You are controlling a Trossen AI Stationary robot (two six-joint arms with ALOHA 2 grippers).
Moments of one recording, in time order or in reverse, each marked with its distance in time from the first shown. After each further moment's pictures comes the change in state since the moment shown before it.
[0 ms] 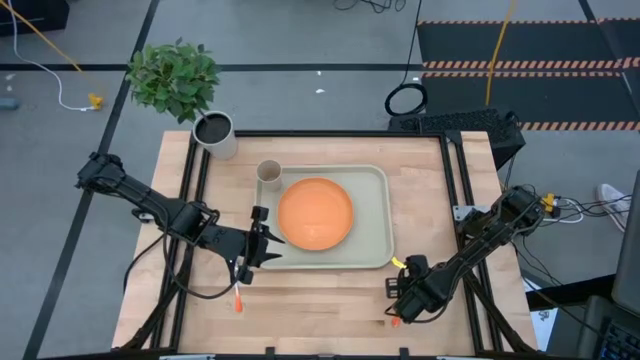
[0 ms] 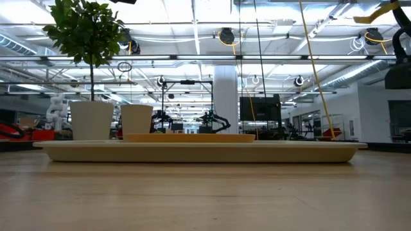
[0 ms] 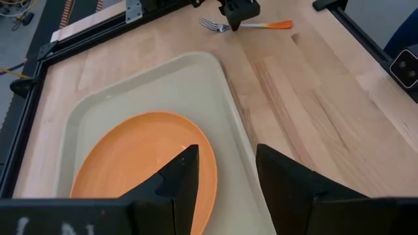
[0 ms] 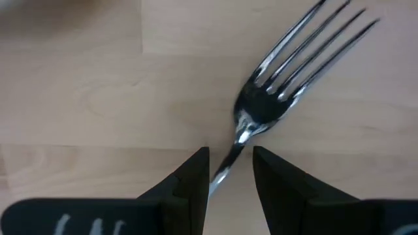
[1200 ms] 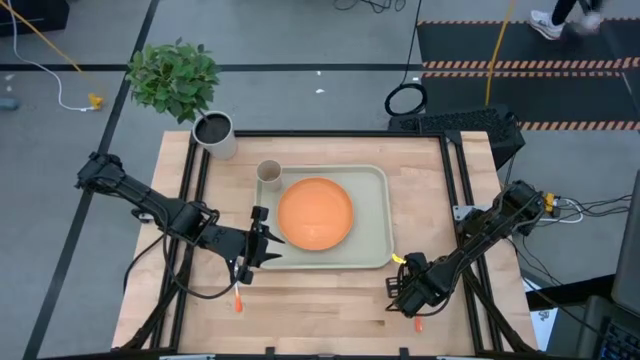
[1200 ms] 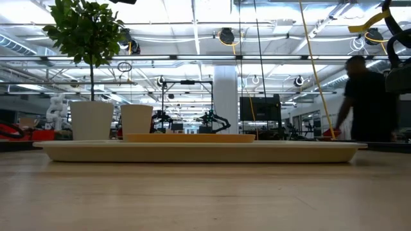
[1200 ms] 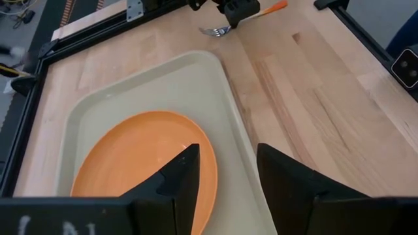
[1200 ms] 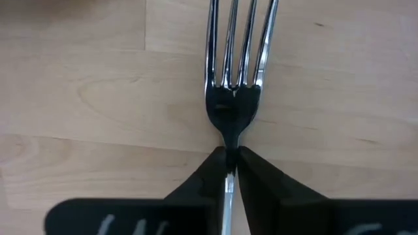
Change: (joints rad) left arm 0.000 0.000 0.000 -0.001 0.000 -0.005; right arm -0.001 -0.005 -0.077 0.108 -0.044 -0.072
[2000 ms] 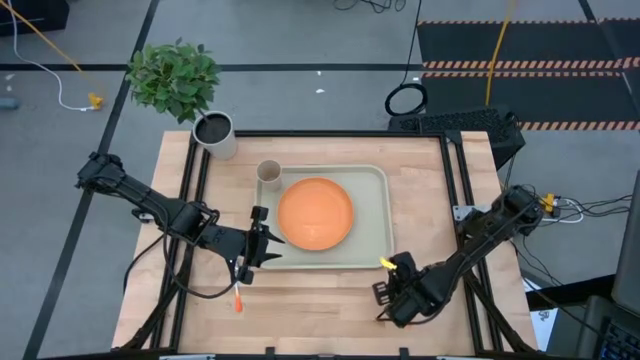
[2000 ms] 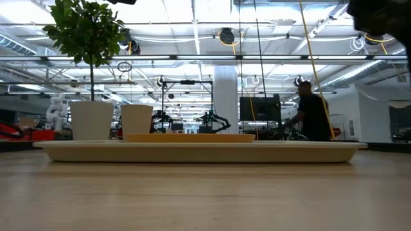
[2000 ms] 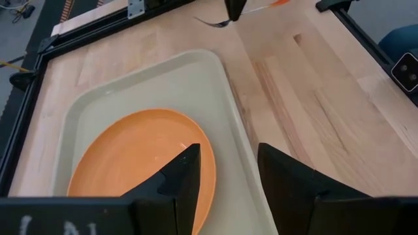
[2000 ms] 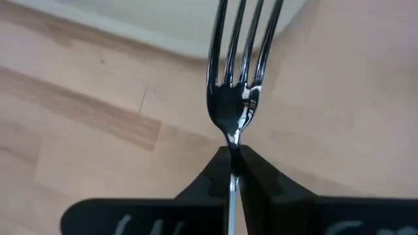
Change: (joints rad) left arm -0.001 0.000 0.000 -0.002 0.000 -0.026; right arm -0.041 0.005 0.311 -0.273 0.262 -0.243
